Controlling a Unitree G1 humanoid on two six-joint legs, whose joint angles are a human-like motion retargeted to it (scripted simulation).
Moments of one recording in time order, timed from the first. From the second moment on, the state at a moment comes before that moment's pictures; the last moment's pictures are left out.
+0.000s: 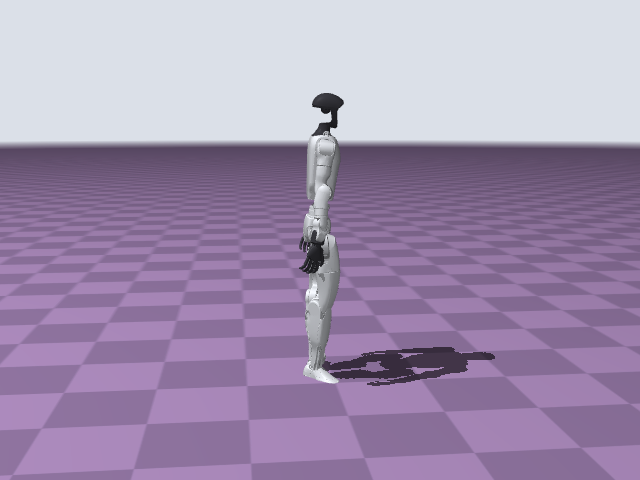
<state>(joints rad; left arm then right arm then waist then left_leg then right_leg) -0.09 0.10 0.03 1.69 -0.16 0.19 0.06 0.05 -0.18 -0.27 1.51 -0.79 0.14 0.06 -0.09 -0.01 -0.02 0.06 0.00 1.19 -0.04 -0.27 -0.08 -0.01 -0.10 -0.88 0.03 -0.07 -0.03</state>
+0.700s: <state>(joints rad) -0.10 -0.01 0.00 1.58 -0.18 0.14 0.11 -0.02 -0.14 -0.22 1.37 -0.85 0.13 0.18 0.00 -0.09 0.02 -0.11 0.19 0.56 0.66 -0.14 0.11 -0.05 -0.12 -0.31 -0.03 0.06 -0.14</state>
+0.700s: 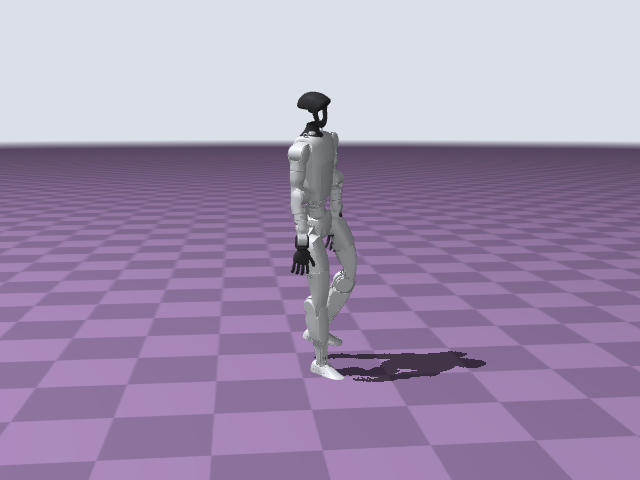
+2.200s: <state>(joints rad) -0.13 0.04 0.22 1.66 -0.41 0.10 0.14 0.08 -0.16 -0.29 1.47 -0.82 0.16 0.03 0.07 -0.10 -0.06 -0.16 0.05 1.30 0.10 -0.15 -0.01 0.11 -0.05 -1.23 -0.01 -0.24 0.03</state>
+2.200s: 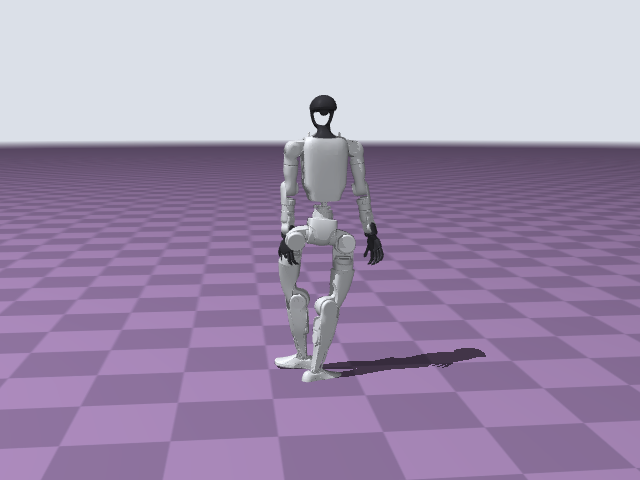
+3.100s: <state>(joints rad) -0.15 0.04 0.06 1.62 -0.27 0.13 0.04 0.05 -0.08 -0.23 1.35 -0.94 0.15 0.10 0.07 -0.06 0.11 0.00 -0.01 0.52 0.02 -0.12 -0.02 -0.08 -0.04 -0.34 0.00 0.07 -0.05</state>
